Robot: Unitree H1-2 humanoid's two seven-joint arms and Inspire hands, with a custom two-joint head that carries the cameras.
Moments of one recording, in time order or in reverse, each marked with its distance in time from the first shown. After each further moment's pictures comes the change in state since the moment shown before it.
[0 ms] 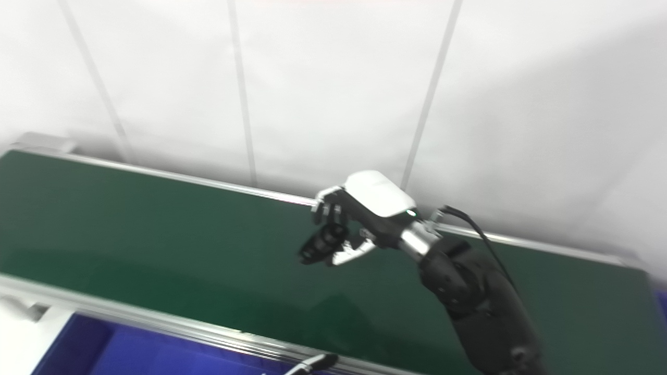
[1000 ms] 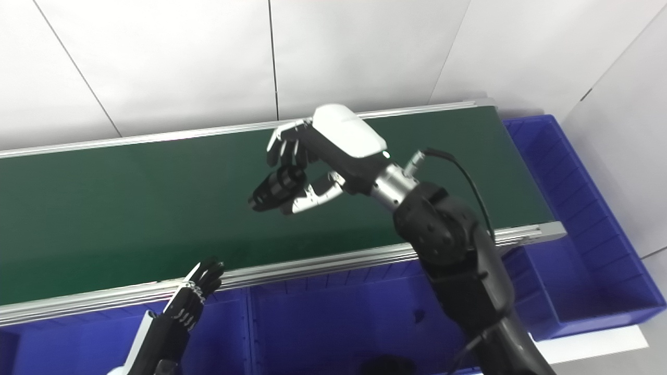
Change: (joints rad) left arm 0.128 0.052 0.211 -0.248 -0.281 0.000 -0.370; right arm 0.414 -0.127 -0.242 -0.619 0.048 0.312 0.110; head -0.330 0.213
